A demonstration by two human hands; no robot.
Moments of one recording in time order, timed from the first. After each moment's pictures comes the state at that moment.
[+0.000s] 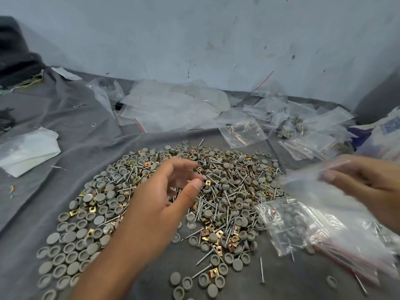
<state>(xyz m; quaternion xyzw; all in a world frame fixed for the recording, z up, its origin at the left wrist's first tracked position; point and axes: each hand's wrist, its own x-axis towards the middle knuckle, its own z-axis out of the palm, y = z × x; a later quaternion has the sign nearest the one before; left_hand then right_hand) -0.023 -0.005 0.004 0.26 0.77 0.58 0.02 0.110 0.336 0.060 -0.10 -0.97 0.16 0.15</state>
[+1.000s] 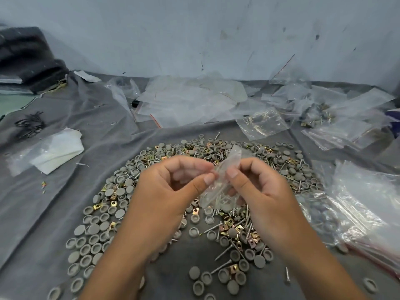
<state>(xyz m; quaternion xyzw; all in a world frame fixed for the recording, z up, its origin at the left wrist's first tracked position) -0.028 -0.006 0.013 0.23 0.66 0.71 0.08 0.035 0.155 0.003 -0.05 -0.76 0.63 0.16</state>
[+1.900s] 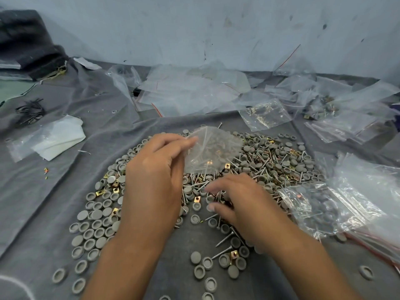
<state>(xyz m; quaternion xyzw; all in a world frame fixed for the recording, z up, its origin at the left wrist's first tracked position) -0.032 -0.009 0.004 0.25 0.84 0.39 -0.28 0.025 0.158 -0.033 0.01 -0.97 0.23 0.02</state>
